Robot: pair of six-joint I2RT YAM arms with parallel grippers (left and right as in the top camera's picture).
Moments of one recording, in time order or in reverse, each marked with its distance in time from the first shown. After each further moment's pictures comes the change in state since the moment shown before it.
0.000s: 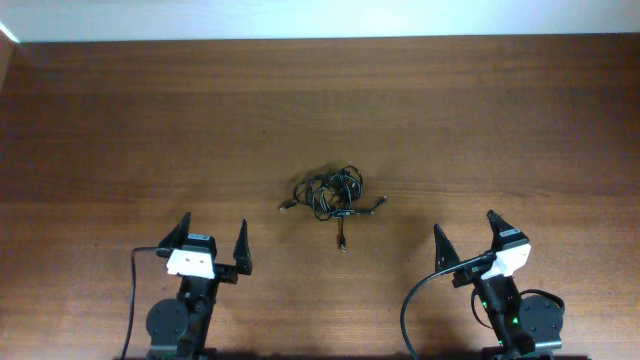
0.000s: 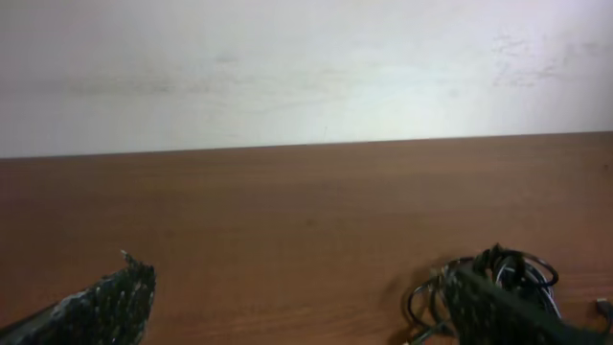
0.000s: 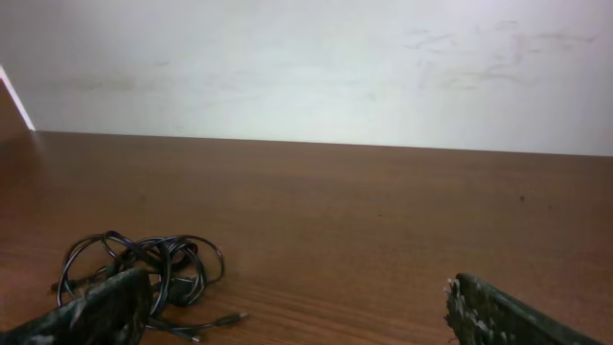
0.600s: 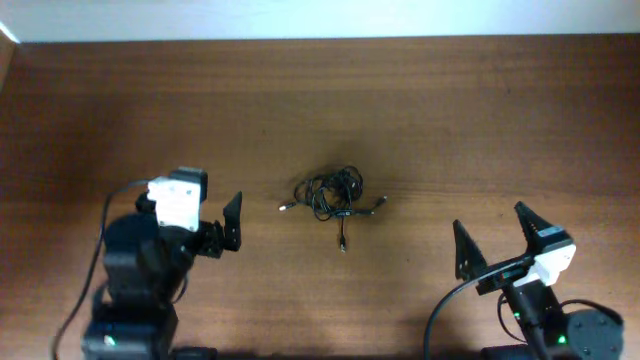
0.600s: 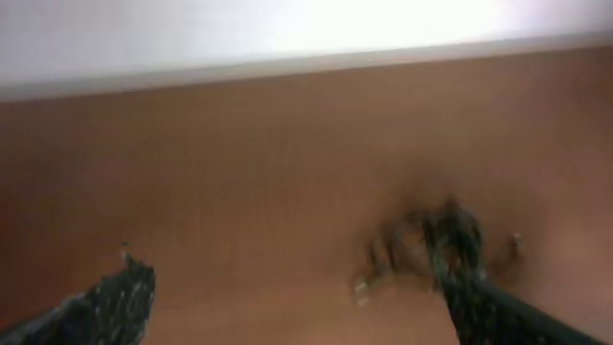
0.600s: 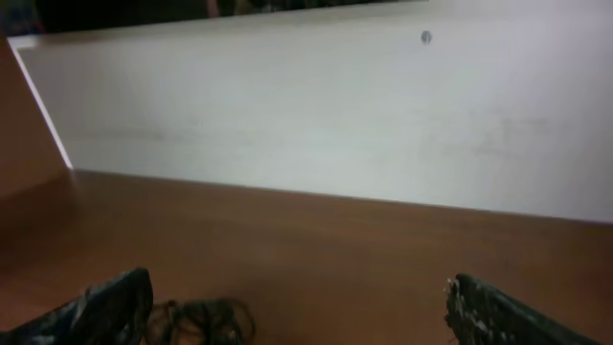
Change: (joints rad) left arm 0.000 0.703 0.833 -0.603 0.057 0.057; right arm 0.000 0.164 0.473 -0.275 -0.024 0.000
